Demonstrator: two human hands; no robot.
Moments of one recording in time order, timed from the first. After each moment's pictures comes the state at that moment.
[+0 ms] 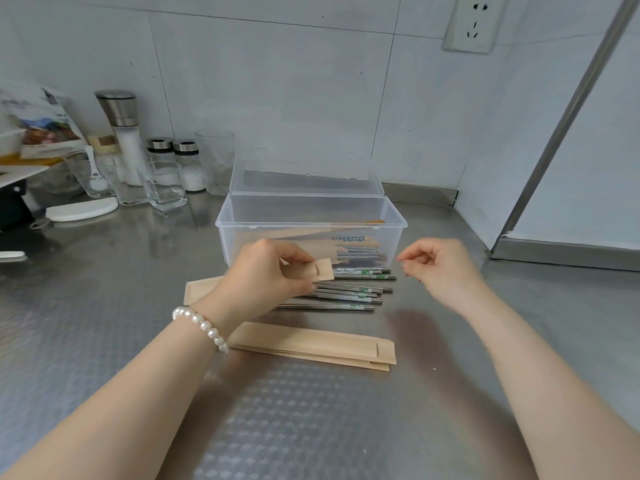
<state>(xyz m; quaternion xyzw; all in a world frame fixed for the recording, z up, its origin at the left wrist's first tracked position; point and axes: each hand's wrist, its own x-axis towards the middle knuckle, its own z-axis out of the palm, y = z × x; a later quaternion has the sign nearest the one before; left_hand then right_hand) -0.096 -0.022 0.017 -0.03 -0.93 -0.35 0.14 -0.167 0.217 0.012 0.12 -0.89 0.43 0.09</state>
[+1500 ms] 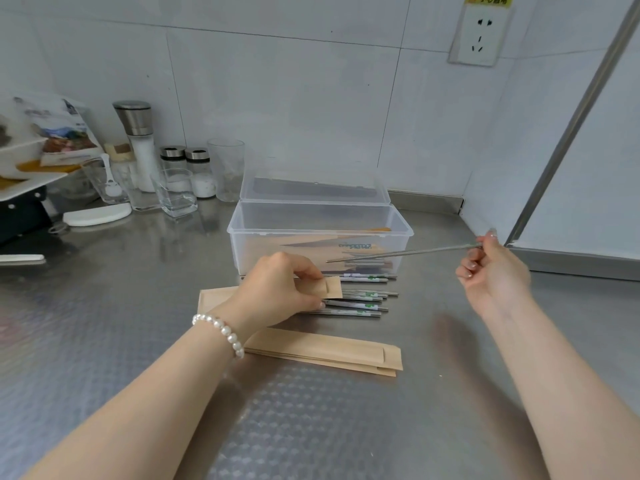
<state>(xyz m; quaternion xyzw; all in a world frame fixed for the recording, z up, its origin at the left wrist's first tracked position) -0.098 -0.021 0.012 -0.04 -0.94 -0.32 0.12 -0.190 0.245 0.012 -0.09 -0.45 0.88 0.11</state>
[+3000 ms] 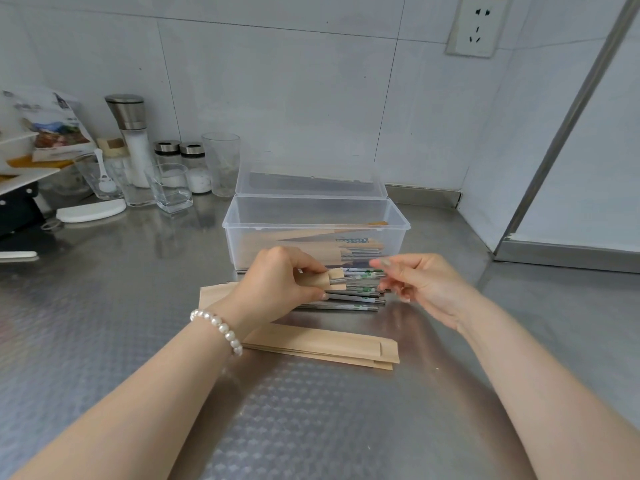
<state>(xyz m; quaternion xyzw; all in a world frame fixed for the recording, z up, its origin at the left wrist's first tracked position) -0.097 -0.014 0.012 -0.07 -0.92 -0.35 0.15 -0.157 0.201 0.006 0.12 -0.73 0.66 -0.14</state>
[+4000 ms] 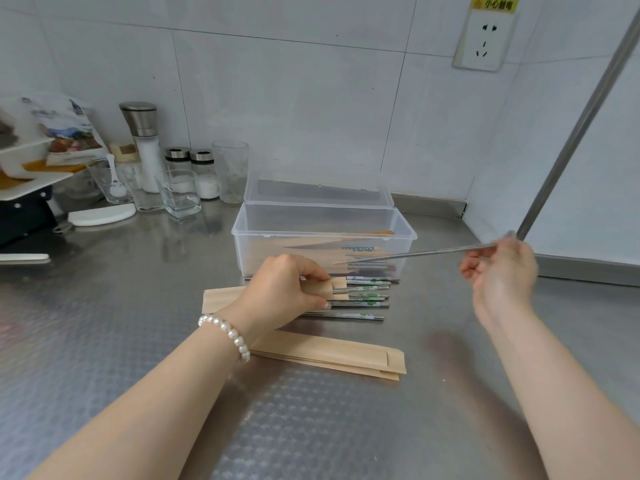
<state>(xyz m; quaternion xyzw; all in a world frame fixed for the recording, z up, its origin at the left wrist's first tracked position) -0.097 -0.018 0.012 -0.06 -0.93 -0.32 0.14 -0.175 0.235 0.021 -0.05 -0.55 0.80 0.24</state>
